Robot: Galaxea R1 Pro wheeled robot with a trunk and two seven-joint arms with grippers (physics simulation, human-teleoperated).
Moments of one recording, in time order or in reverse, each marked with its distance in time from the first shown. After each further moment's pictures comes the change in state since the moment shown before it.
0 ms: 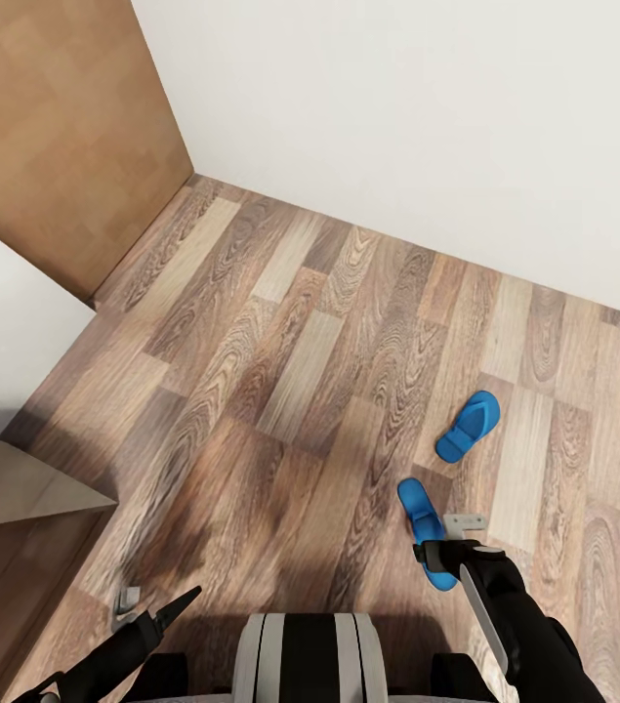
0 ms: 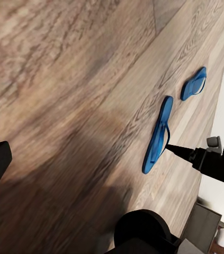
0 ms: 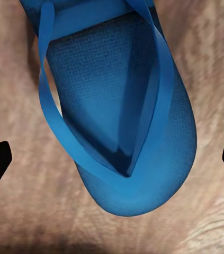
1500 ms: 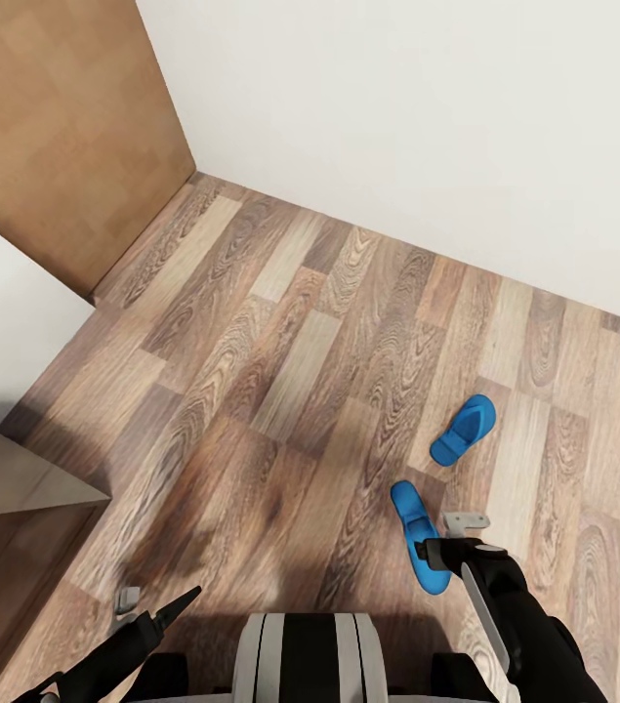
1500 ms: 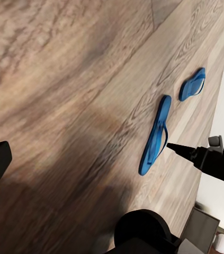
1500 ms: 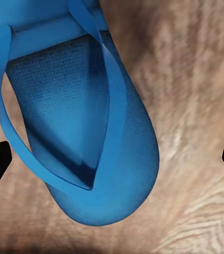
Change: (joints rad) left arm 0.000 0.000 0.000 0.000 0.000 0.000 0.000; right arm 0.000 0.000 -0.009 -0.011 0.000 0.002 -0.003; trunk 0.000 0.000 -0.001
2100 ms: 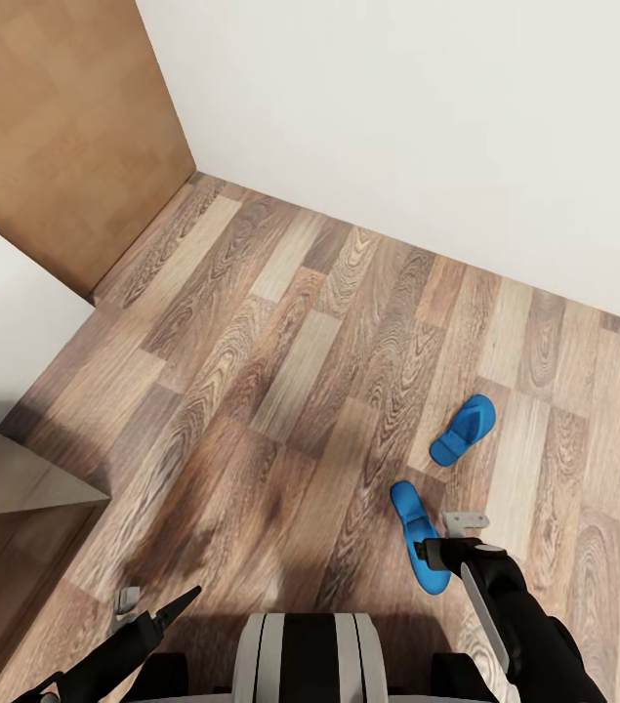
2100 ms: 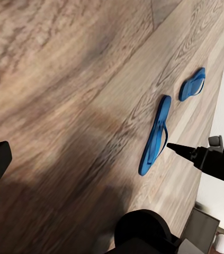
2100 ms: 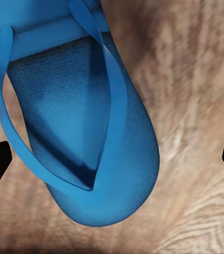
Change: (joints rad) left arm 0.000 0.000 0.000 0.000 0.000 -0.001 0.000; right arm 0.000 0.000 0.004 0.000 0.000 -0.002 0.000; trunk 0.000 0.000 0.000
